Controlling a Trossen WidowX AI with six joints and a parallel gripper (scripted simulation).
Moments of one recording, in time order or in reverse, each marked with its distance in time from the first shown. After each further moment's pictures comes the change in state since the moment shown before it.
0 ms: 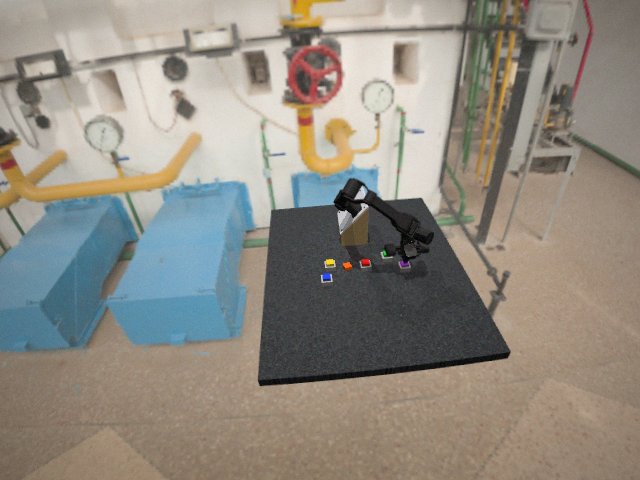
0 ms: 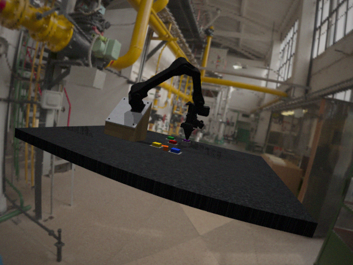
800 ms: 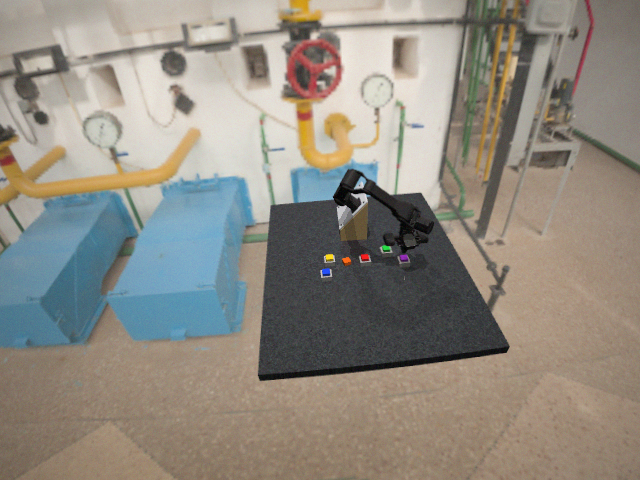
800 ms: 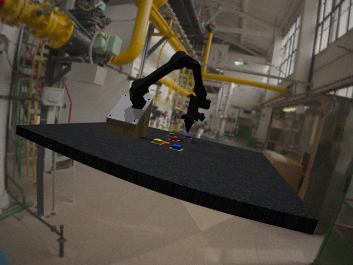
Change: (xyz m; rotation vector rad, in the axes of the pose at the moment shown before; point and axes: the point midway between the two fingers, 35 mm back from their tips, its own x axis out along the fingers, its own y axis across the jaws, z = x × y) arm -0.025 -0.003 -0.006 -0.006 0.026 -0.012
